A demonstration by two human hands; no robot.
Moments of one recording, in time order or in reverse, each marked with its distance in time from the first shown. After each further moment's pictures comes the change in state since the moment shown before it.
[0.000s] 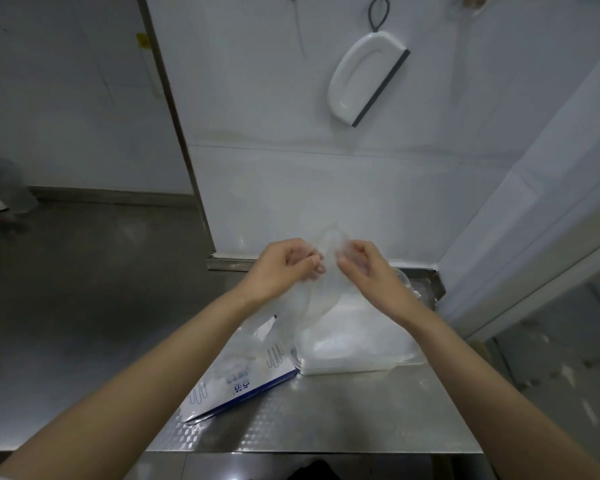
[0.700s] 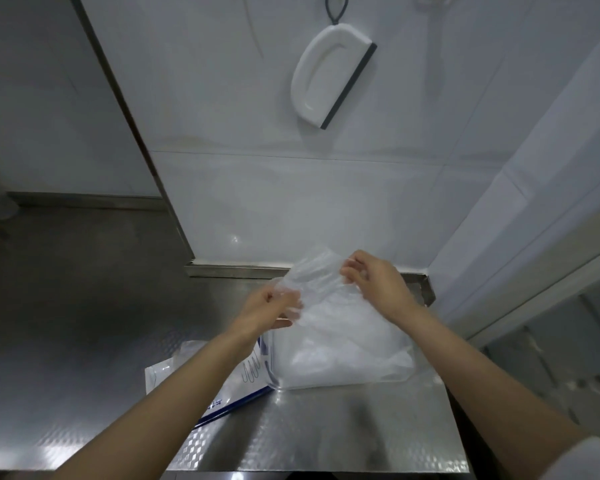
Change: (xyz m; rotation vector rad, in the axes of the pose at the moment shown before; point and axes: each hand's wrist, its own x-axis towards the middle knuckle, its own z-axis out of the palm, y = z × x) left_hand 0.000 -0.039 0.037 -0.128 0.116 -0.479; right_hand 0.044 0.058 -0.051 -0.441 0.043 -0.112
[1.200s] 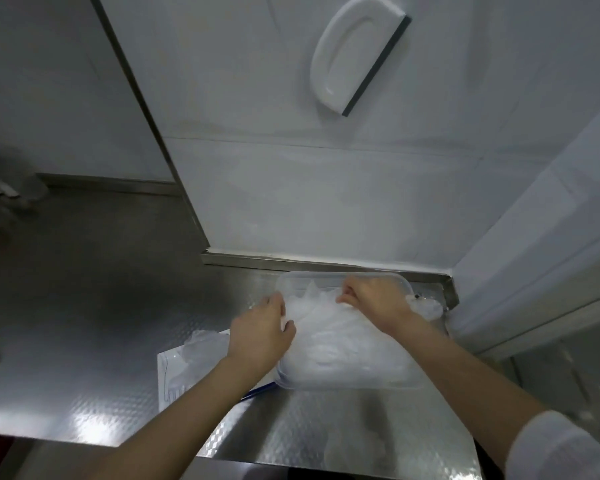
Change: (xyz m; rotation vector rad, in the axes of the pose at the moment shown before) left_hand -0.012 -0.025 0.004 1.183 0.313 0.142; right_hand 0.014 0.029 0.042 -0.583 -0.289 -0.162
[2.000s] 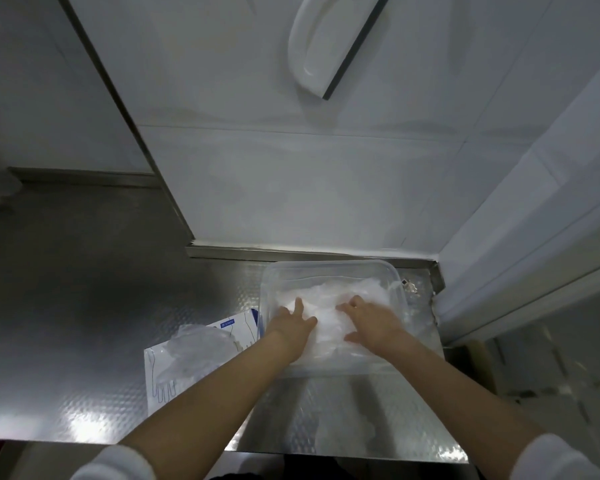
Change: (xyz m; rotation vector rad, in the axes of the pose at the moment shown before) left_hand 0.037 0.030 0.070 0.482 -0.510 0.336; right_hand -0.035 0.009 0.043 -0.076 -0.350 0.053
